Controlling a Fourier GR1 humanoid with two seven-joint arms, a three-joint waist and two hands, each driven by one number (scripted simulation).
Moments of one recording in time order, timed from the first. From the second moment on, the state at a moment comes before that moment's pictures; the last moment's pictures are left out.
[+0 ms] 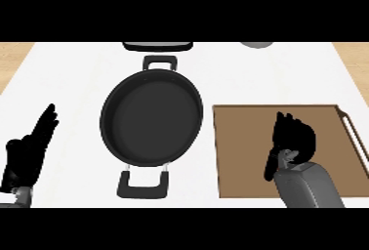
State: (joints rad) left arm 0.01 0.48 -0.08 -1.50 0.10 0.22 0.10; right arm -0.27 -0.10 0.16 -1.57 1.08 0.63 1.00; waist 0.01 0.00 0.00
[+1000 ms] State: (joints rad) left arm 0.04 0.42 -0.01 -1.53 0.03 0.16 0.12; right arm -0.26 -0.06 0.06 -1.40 1.23 0.60 0.94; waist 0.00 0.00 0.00
